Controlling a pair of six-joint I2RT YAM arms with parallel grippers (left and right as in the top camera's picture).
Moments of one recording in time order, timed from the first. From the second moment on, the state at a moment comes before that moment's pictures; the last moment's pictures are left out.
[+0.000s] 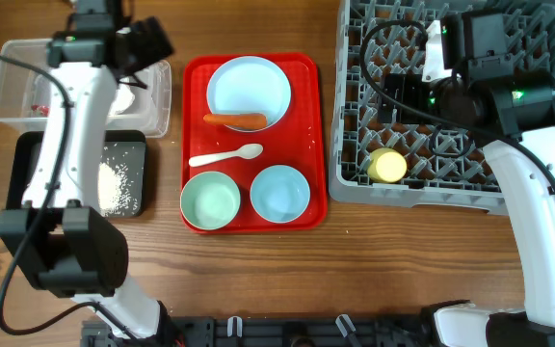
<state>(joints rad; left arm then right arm) -0.01 1.85 1.75 -0.87 -0.08 -0.42 0.19 1.51 1.66 -1.20 -0.05 0.20</state>
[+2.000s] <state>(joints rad) 0.23 1.43 1.38 -1.26 -0.48 -1.16 0.19 1.51 1.66 -1.19 -0.05 0.20</state>
